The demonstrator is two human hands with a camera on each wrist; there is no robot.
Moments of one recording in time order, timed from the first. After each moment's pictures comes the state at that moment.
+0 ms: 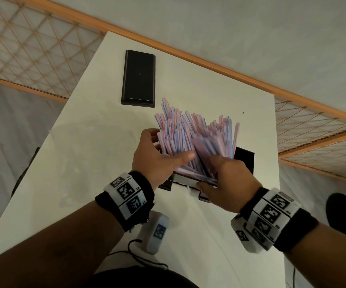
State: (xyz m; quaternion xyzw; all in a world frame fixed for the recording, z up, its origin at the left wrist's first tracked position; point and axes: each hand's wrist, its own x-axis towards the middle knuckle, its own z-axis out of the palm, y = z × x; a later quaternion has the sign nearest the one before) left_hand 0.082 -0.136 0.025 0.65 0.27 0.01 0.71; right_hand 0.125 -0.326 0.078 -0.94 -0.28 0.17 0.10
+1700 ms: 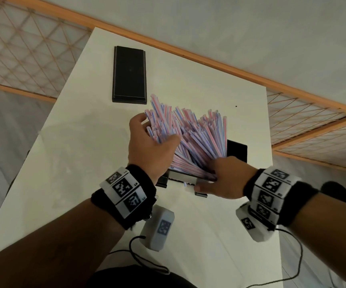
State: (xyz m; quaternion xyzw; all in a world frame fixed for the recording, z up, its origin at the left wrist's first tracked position) left_hand 0.095 -0.145 0.046 0.62 0.31 0.08 0.72; right_hand 0.140 -0.328 0.092 -0.90 -0.24 0.35 -0.03
